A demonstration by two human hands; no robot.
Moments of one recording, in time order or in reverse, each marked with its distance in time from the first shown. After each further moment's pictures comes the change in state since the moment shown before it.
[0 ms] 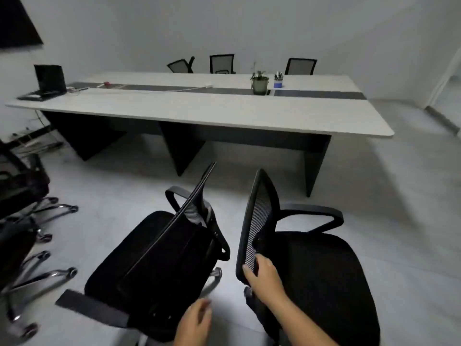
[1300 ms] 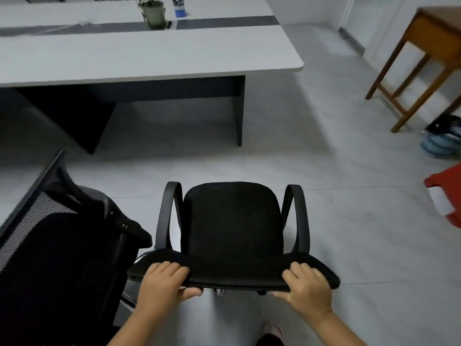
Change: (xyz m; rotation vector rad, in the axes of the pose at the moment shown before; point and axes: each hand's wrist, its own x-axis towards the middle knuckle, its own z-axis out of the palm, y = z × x) left_hand 0.090 0.114 0.138 0.718 0.252 1.177; right_hand -0.044 0.233 -0.157 -0.712 0.550 -0.313
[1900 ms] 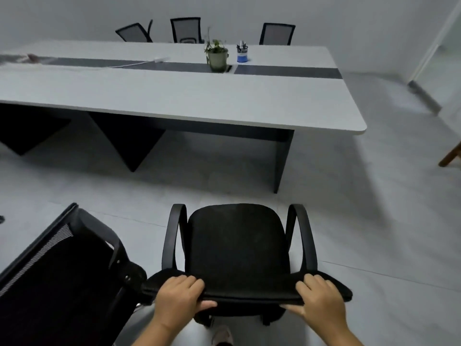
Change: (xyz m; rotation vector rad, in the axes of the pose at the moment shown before) left_hand 0.145 -0.067 0.074 0.255 0.104 -0.168; right_hand 0.214 0.088 0.097 0.106 0.130 -0.238
